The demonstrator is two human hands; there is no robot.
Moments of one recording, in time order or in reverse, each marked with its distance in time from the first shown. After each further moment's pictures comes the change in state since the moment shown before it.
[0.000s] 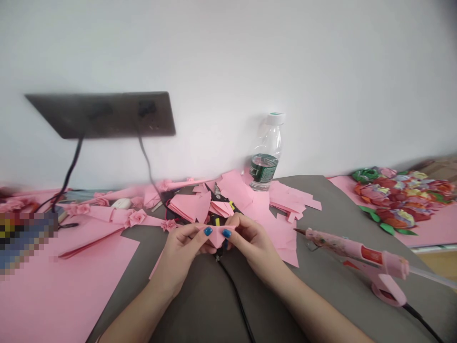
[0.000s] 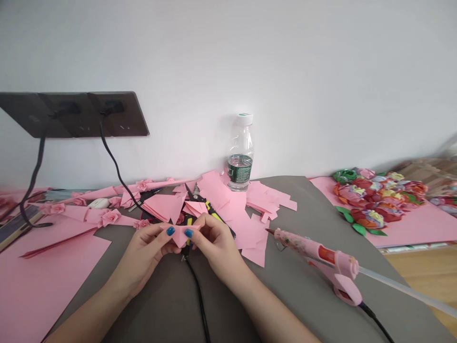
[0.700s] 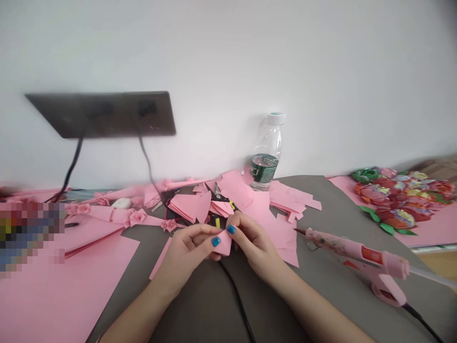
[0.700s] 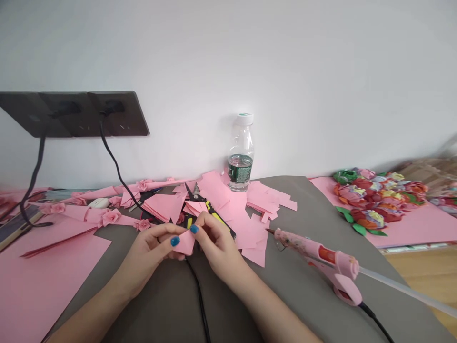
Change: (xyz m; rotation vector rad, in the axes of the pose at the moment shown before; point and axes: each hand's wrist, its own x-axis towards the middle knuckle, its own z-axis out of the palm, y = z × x) left_hand -0.002 0.005 0.003 0.038 -0.071 -0.062; right_hand -0.001 0.002 -0.005 -0.129 -0.018 -0.124
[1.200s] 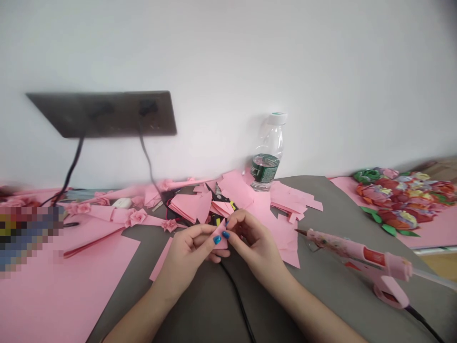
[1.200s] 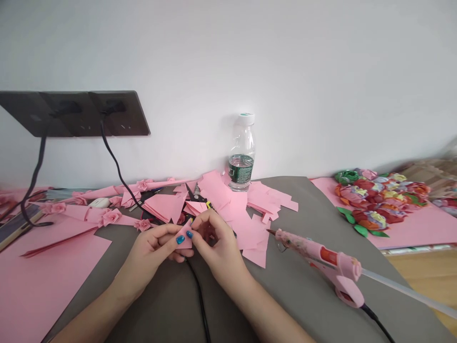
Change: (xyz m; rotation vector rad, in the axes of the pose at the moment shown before) left_hand -0.002 -0.001 0.003 0.103 0.028 -0.029; right_hand -0.003 -0.002 0.006 -0.087 0.095 -0.036
